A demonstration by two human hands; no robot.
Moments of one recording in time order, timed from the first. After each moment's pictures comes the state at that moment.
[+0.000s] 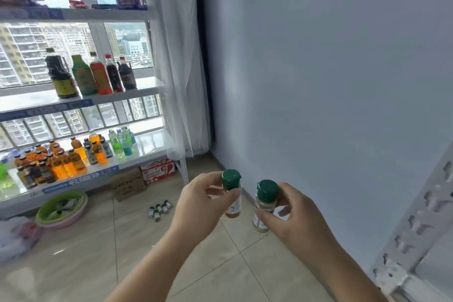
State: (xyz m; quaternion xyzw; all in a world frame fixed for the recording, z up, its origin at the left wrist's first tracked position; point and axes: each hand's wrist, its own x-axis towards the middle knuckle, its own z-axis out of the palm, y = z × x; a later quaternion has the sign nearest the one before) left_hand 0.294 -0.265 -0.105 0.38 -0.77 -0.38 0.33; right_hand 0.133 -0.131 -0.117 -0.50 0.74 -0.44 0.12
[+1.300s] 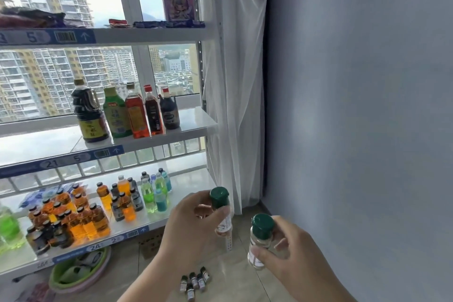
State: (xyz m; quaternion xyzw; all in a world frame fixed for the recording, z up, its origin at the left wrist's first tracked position) left_hand 0.306 -0.797 -0.092 0.47 -0.72 -0.34 0.38; right_hand 0.118 -0.676 -0.117 -0.58 0.69 -0.40 0.18
